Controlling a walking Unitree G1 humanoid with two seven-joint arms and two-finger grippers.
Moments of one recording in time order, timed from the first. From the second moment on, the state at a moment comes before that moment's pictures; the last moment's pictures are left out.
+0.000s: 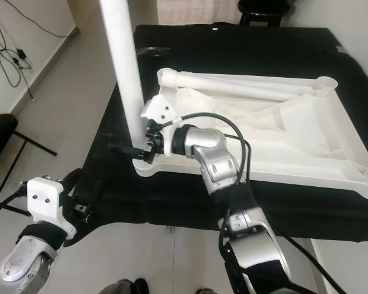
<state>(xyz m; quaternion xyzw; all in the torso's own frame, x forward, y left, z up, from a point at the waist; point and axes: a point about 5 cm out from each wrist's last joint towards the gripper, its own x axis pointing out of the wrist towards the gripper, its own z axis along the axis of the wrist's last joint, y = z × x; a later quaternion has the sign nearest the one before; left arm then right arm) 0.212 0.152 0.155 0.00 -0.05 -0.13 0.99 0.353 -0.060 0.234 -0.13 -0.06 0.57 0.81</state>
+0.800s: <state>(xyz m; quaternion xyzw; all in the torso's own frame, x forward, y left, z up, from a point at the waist) 0.206 0.147 0.151 0.01 -0.05 -0.11 0.99 0.314 -0.078 0.181 -0.06 -0.05 0.23 0.97</state>
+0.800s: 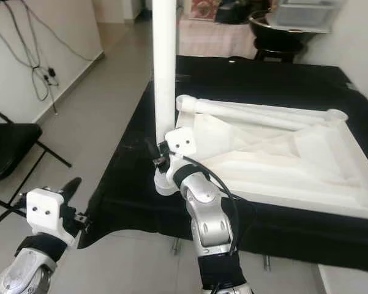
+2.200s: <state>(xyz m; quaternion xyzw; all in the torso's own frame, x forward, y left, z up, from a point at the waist) 0.214 0.144 0.154 0.01 -0.06 -0.11 0.99 0.352 -0.072 0.197 -0.09 -0.01 0.55 0.83</state>
